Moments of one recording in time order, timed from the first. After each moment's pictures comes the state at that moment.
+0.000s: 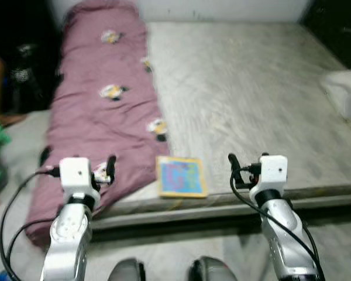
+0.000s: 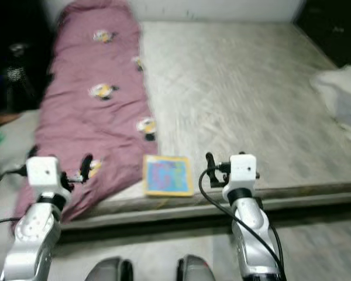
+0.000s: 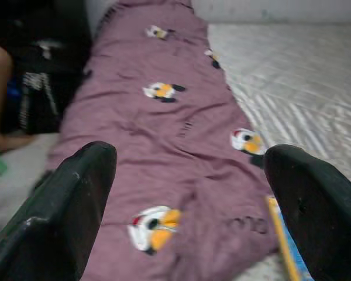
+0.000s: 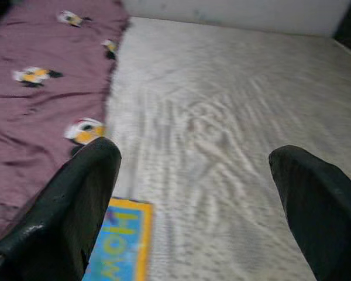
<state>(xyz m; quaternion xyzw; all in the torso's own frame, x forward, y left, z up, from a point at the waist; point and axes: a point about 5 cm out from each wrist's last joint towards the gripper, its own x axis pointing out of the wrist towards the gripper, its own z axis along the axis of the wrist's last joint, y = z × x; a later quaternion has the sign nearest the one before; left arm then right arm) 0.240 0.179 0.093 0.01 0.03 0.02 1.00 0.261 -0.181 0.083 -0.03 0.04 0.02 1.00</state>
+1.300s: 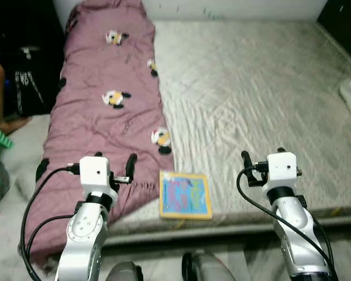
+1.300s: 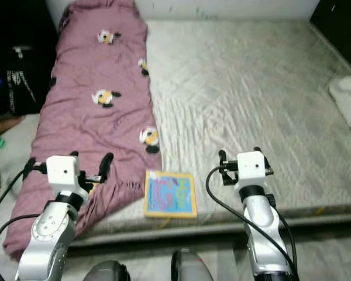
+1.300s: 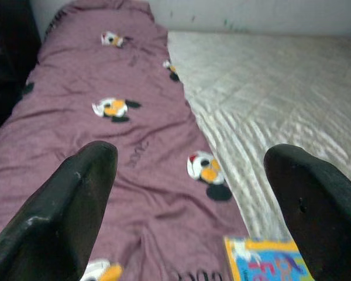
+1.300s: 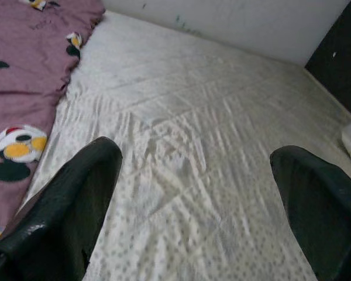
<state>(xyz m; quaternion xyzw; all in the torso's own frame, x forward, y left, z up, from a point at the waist) 0.241 0.156 0.098 -0.01 0.02 -0.04 1.00 0.262 -0.197 0.087 -0.12 0.03 -0.01 0.99</state>
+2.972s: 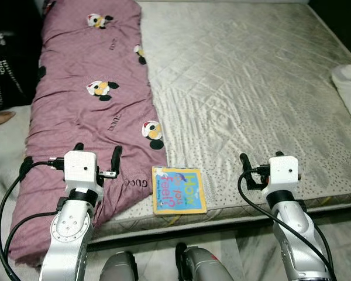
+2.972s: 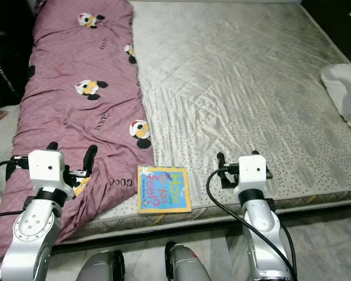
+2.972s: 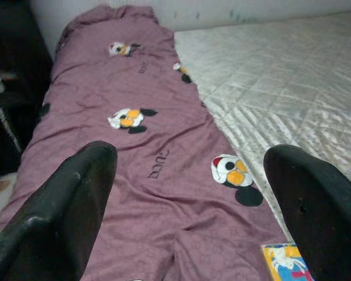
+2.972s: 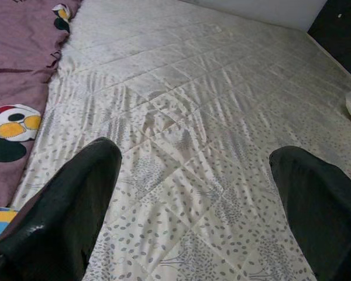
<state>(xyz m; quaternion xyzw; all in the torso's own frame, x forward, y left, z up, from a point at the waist) 0.237 0.173 0.117 0.07 -0.02 -0.02 1.00 0.253 -0.200 0.085 -0.08 0.03 -0.01 1.00</state>
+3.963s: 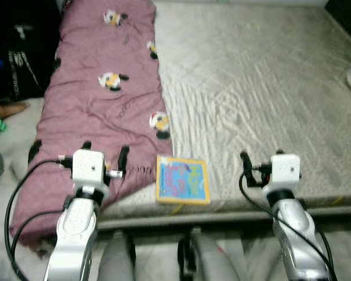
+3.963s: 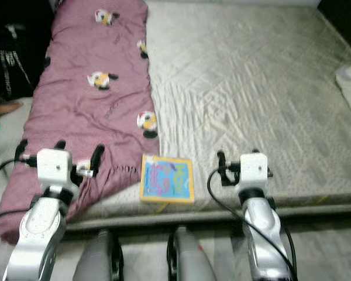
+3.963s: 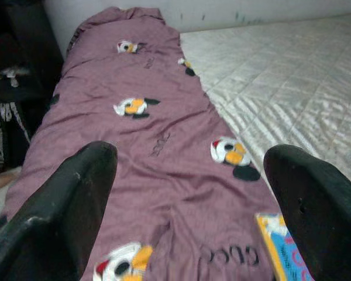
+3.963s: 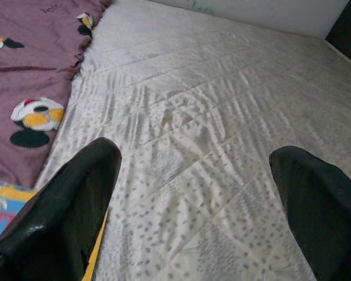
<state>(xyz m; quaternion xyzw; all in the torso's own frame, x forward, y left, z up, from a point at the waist) 0.240 0.166 0.113 0.06 -0.01 -0.02 1.00 0.255 -0.199 0.088 -0.07 0.02 -0.01 1.00</state>
